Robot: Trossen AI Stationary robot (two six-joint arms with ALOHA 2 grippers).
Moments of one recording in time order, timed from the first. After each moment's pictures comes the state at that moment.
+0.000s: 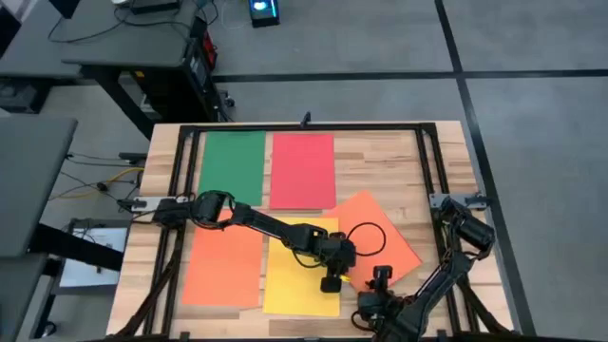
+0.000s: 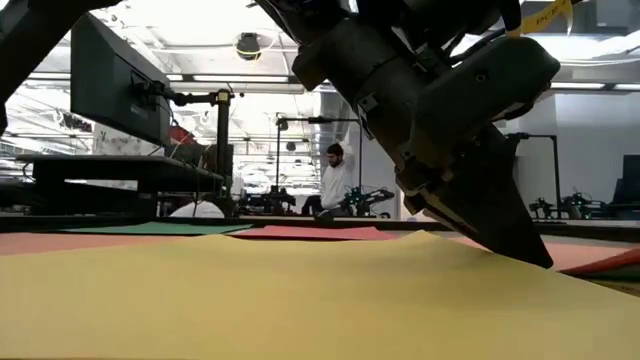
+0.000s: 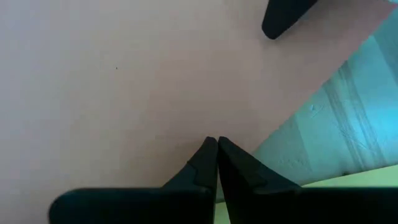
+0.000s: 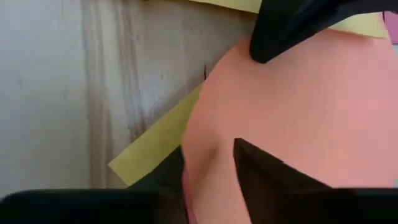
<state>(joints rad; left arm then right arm) -0.25 2.39 1.80 -0.30 0.08 -0.13 0.92 2.11 1.43 -1.04 0.56 0.97</state>
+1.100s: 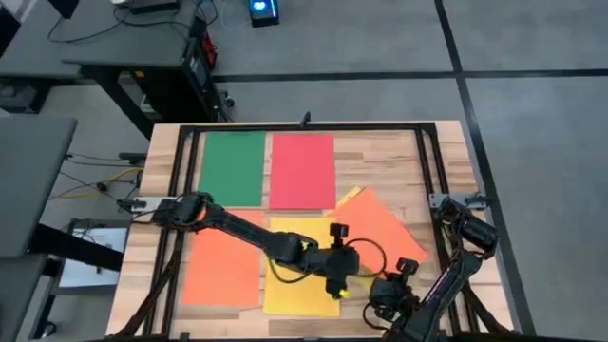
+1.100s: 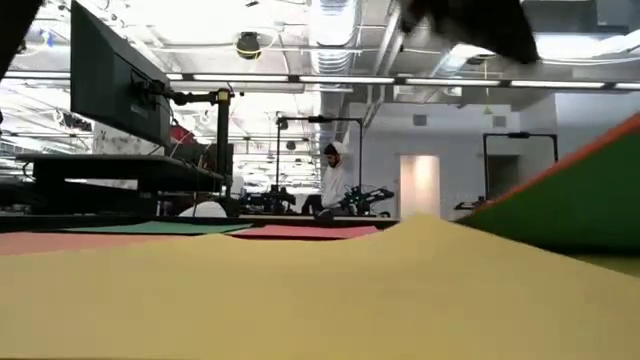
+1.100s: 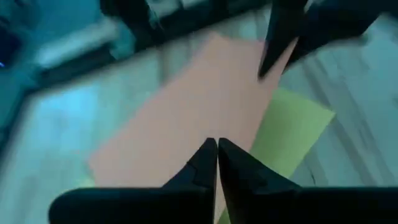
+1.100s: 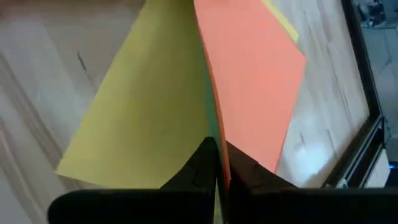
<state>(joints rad) -0.40 2.16 1.91 -0.37 -0.54 0.14 0.96 2.09 1.61 -1.57 0.55 1.41</state>
